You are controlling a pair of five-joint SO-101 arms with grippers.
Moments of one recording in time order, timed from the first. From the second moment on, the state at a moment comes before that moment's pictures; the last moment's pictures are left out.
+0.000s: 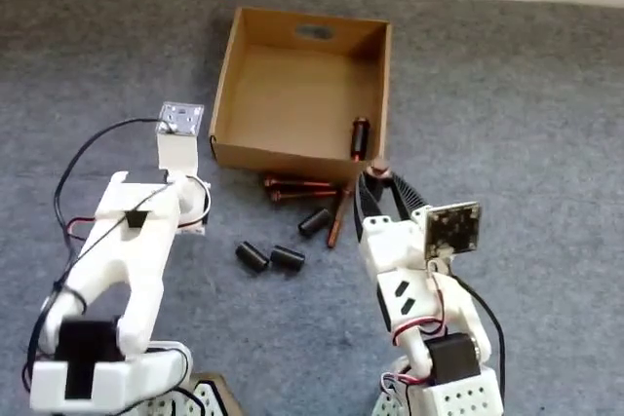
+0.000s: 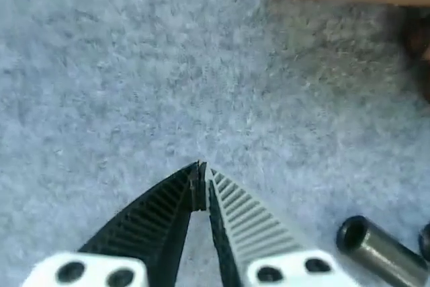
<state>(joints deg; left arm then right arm) -6.8 -9.7 46.3 48.4 -2.7 -17.9 -102.7 87.9 27.9 -3.0</state>
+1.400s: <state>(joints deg) -6.6 -5.0 45.8 47.4 -2.7 -17.5 52.6 -66.6 74.1 -3.0</state>
